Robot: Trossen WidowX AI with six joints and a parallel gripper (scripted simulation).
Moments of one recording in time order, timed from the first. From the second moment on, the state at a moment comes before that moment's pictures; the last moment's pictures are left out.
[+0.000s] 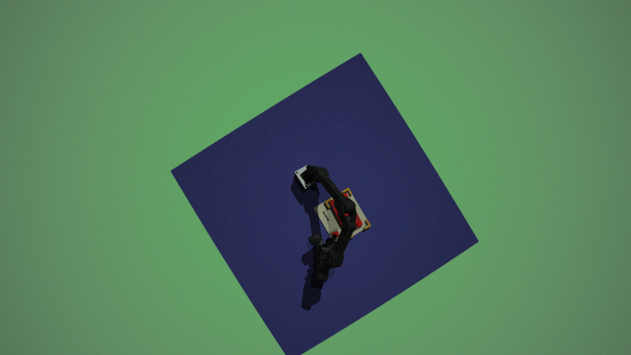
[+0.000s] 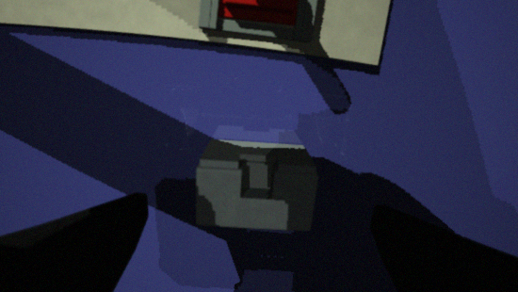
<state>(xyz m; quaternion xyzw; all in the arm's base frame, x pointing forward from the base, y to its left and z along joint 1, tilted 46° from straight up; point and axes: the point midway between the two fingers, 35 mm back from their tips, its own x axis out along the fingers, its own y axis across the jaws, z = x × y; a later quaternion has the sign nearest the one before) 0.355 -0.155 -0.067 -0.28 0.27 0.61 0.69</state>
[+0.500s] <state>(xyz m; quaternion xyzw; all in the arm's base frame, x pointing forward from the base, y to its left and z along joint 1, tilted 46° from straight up) 0.357 -0.138 -0.084 -0.27 0.27 0.61 0.69</state>
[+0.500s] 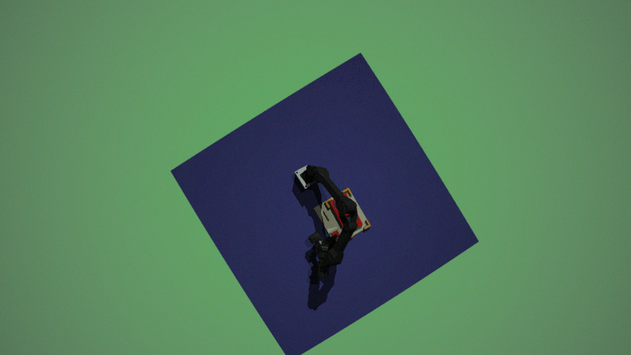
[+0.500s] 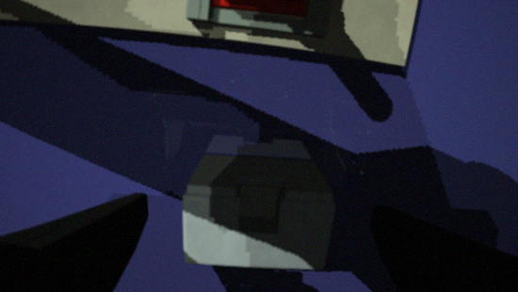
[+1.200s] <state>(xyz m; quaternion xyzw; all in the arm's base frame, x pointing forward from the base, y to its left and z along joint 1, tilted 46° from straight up) 0.356 -0.133 -0.088 -0.27 0.27 0.61 0.69</state>
